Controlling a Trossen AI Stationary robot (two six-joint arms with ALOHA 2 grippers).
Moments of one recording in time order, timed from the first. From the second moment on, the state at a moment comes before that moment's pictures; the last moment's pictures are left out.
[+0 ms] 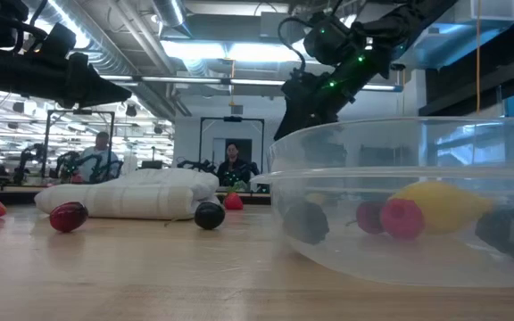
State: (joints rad) left arm 0.20 0.04 0.01 0.07 -0.51 0.08; right arm -0.35 1.64 1.02 -0.07 0.10 0.20
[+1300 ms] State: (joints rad) left arm 0.20 0.04 0.01 0.07 -0.51 0.08; right arm -0.29 1.94 1.13 0.21 -0.03 0.09
